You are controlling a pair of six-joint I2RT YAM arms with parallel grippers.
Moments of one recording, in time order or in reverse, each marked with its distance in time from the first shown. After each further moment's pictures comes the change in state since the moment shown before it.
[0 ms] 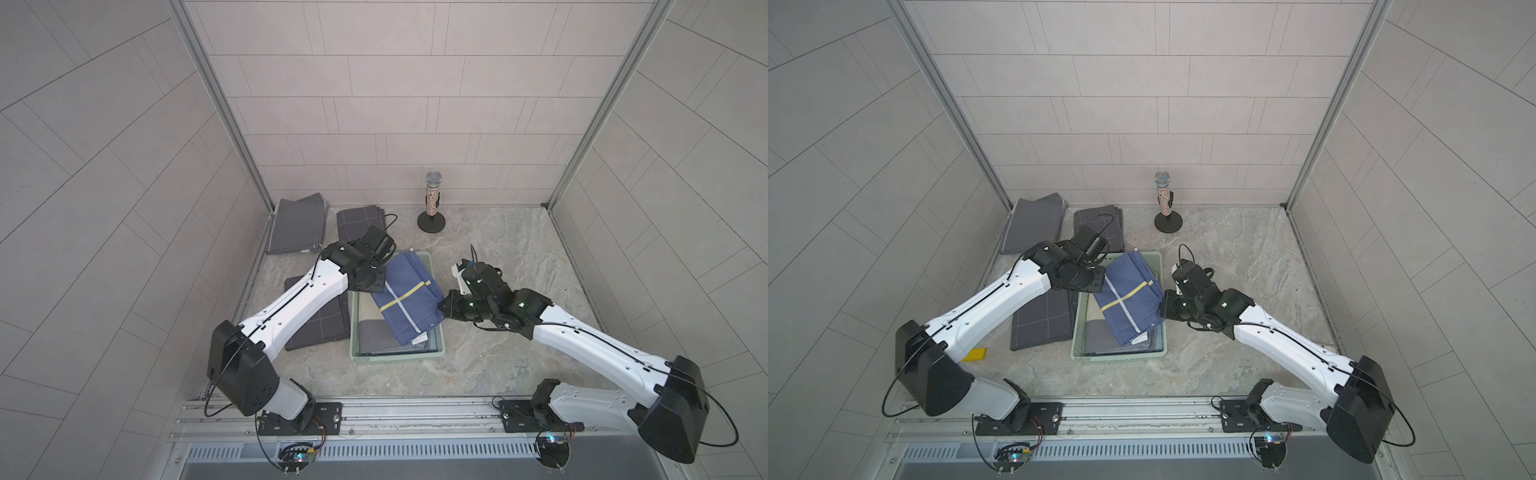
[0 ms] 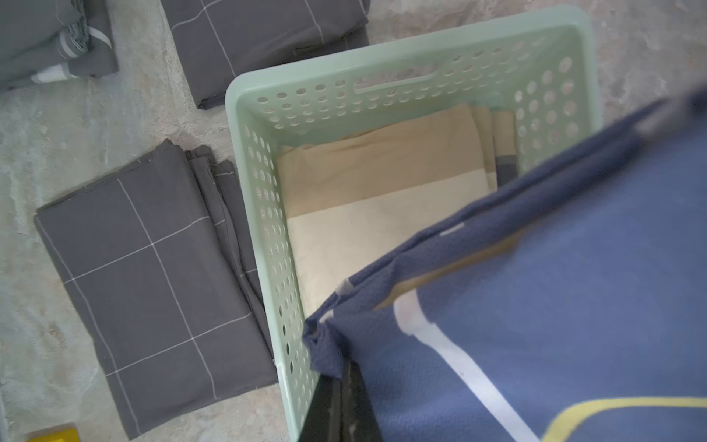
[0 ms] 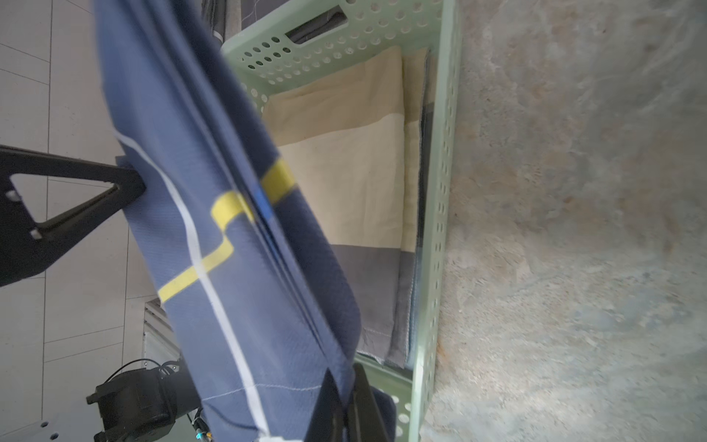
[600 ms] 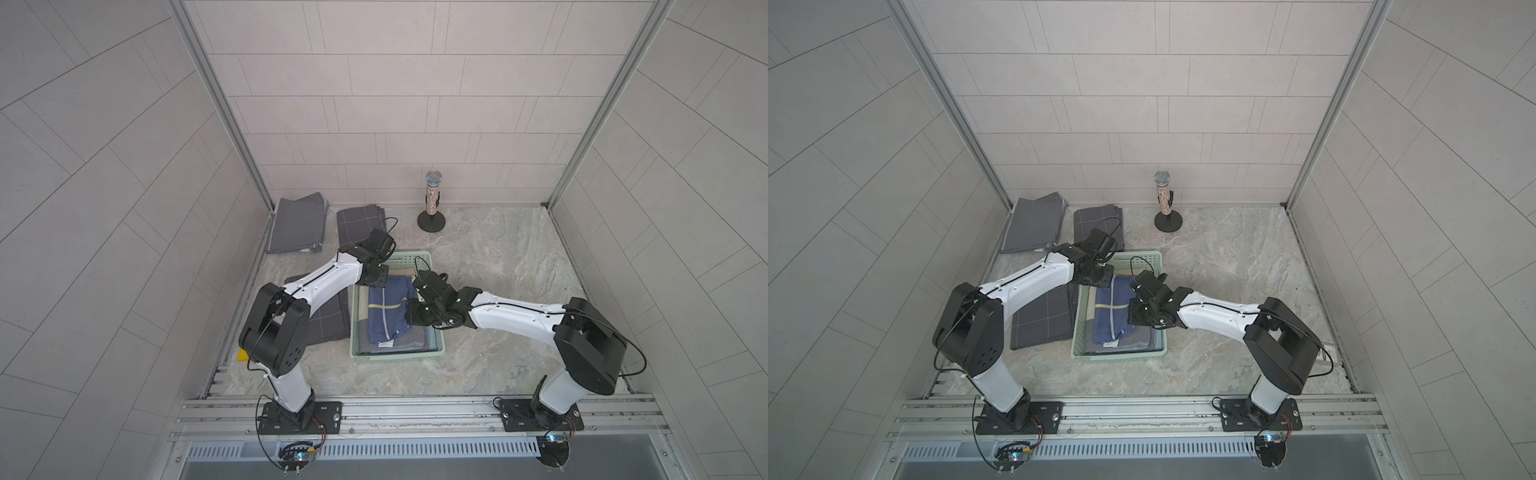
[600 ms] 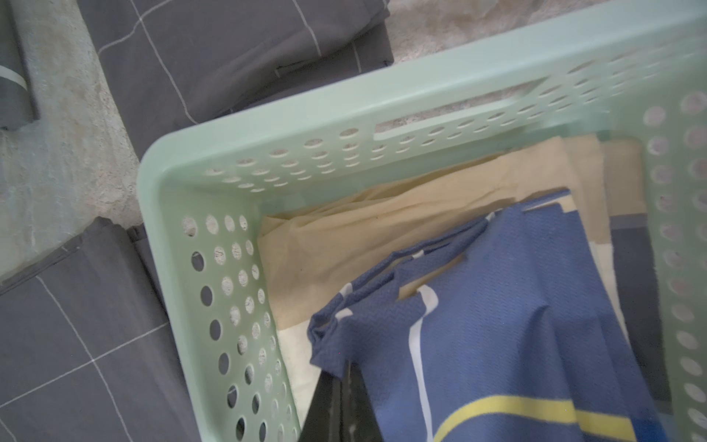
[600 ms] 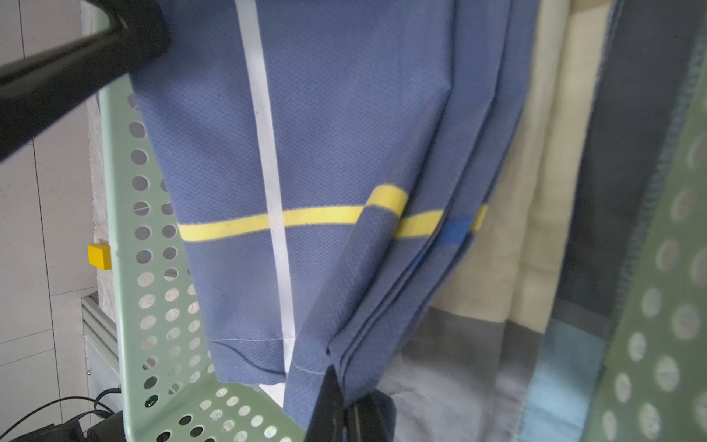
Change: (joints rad) left arm 0.088 0.220 -0.089 0.307 -0.022 0.157; right arm 0.121 0.418 0.067 0.249 -0.001 0.043
